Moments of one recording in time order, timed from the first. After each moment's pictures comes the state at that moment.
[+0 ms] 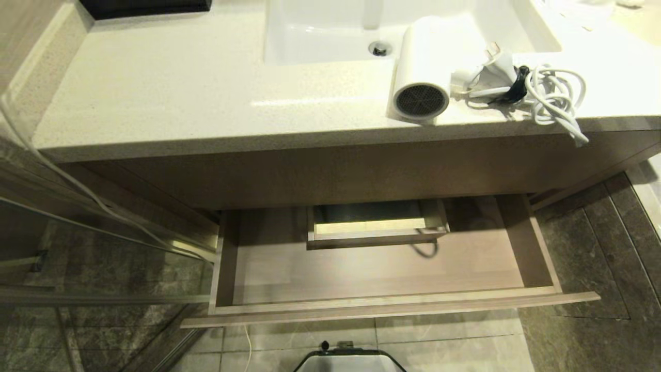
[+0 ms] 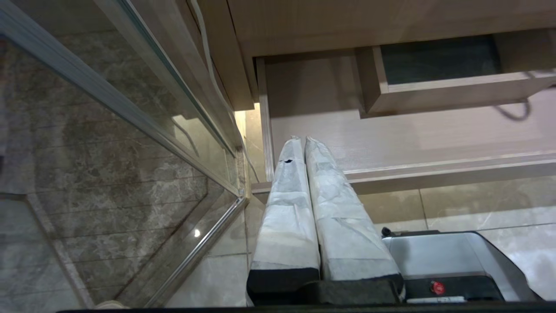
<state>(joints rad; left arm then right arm) 0.00 0.00 0.00 0.00 -0.01 0.03 -0.05 0.26 -0.77 0.40 -0.18 -0.41</state>
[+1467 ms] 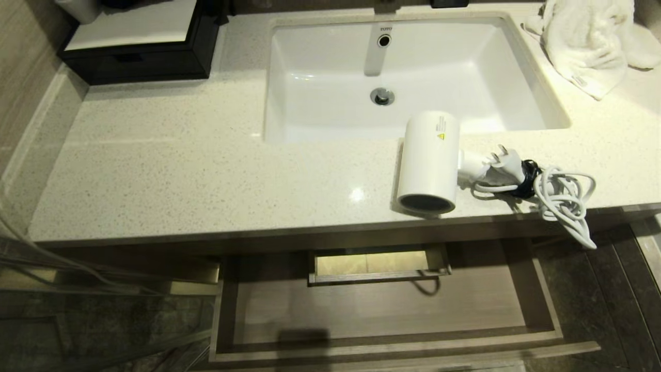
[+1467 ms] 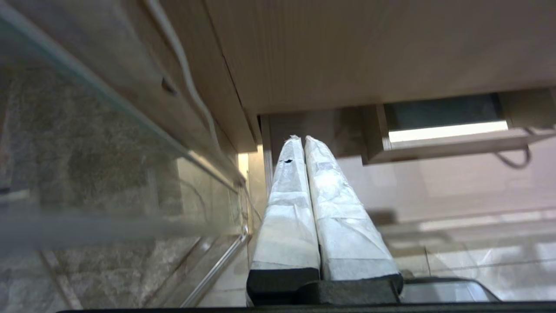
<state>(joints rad) 0.00 0.00 0.00 0.00 -0.01 0.03 -0.05 0.26 -0.78 0.44 -0.17 -0.44</state>
